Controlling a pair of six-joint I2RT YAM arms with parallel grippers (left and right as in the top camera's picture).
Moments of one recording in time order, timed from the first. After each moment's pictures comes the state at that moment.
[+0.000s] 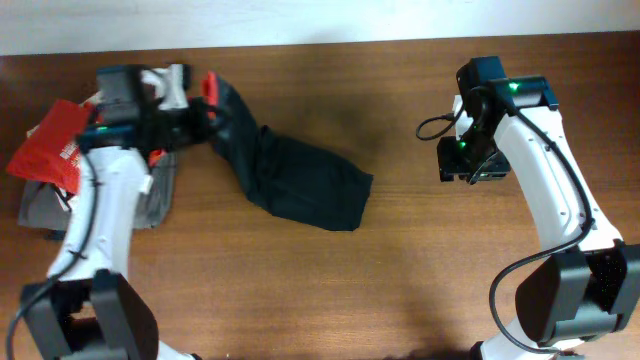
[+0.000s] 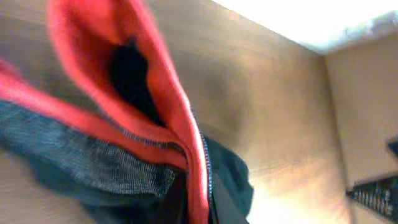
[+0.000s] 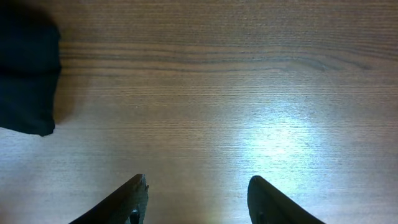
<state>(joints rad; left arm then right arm) 0.05 1.71 1.42 -0.62 0.67 -0.23 0.07 1.78 1.64 -1.40 0.02 0.10</state>
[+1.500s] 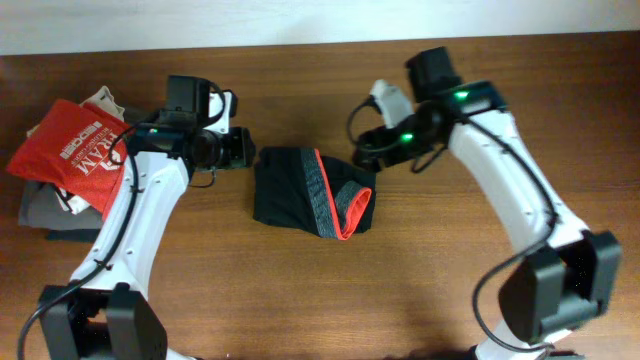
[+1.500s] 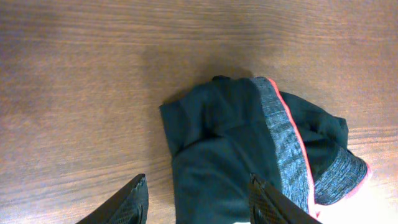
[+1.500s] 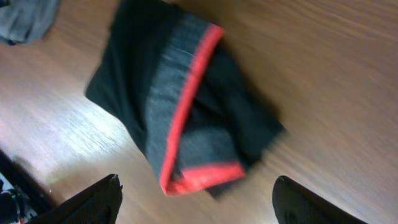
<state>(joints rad) -0.12 1.68 1.39 -0.81 0.23 -0.17 0.27 1.82 1.64 -1.06 -0.44 -0.10</state>
